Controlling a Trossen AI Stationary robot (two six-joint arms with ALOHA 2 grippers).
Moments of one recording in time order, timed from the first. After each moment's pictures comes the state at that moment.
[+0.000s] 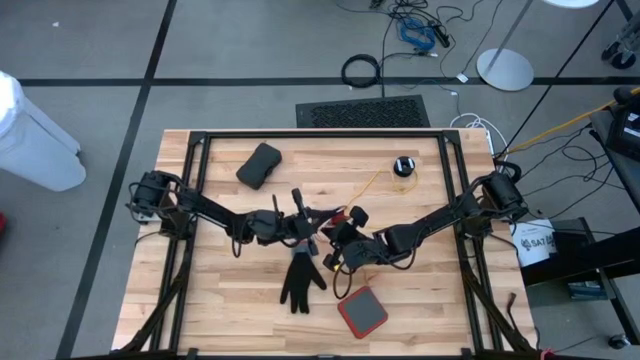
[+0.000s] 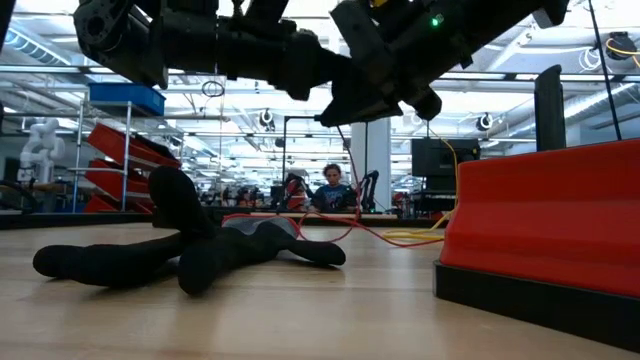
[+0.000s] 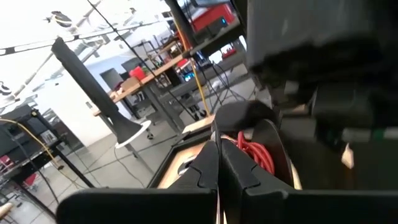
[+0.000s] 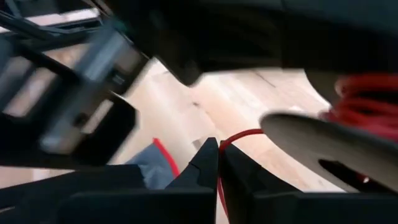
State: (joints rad) left arm -0.19 1.77 0.74 1.10 -0.45 0.58; right arm 0.32 1.76 1.02 0.12 0.75 0.48
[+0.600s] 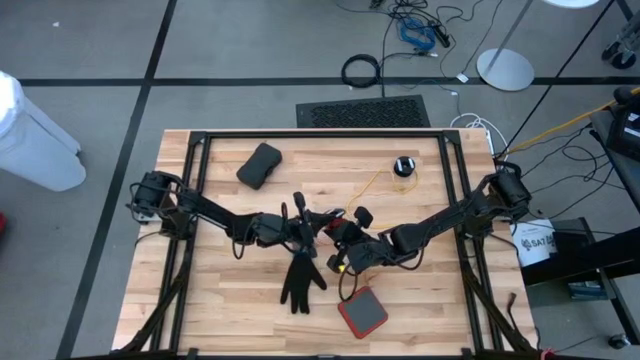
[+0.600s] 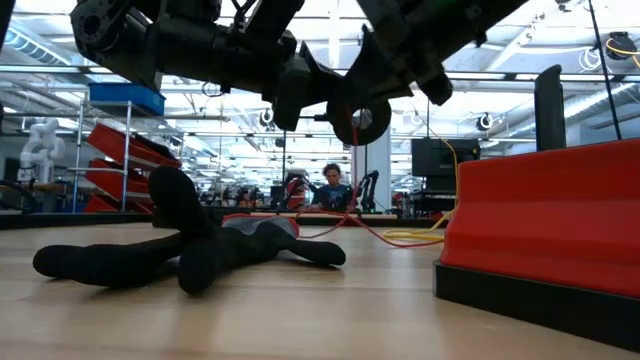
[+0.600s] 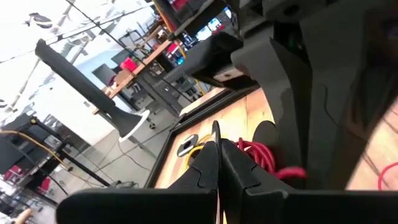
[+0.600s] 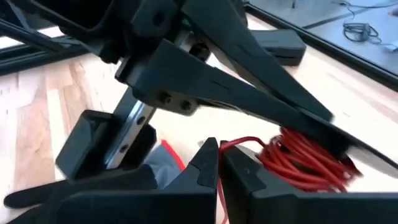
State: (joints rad) left arm -0.20 1.77 0.73 1.00 -0.47 0.67; right arm 0.36 1.70 1.03 0.03 0.76 0.55
